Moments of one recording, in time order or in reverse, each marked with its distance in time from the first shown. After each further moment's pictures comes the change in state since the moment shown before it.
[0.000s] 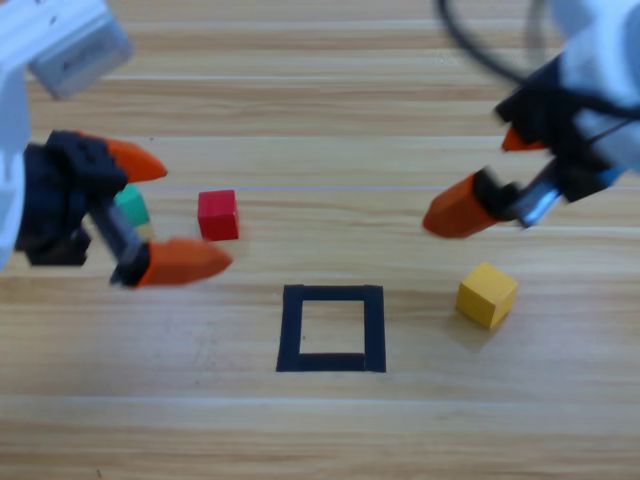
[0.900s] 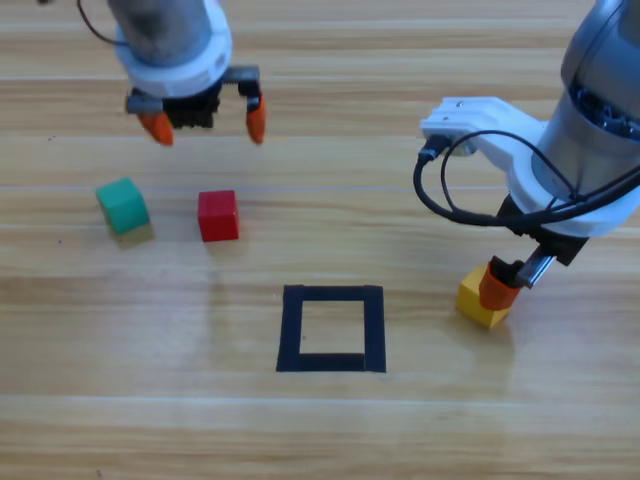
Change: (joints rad) arm 0 0.366 0.869 -1.067 0.827 0.060 -0.655; arm 1 -0.253 0.365 -0.017 0.073 0.050 -0.216
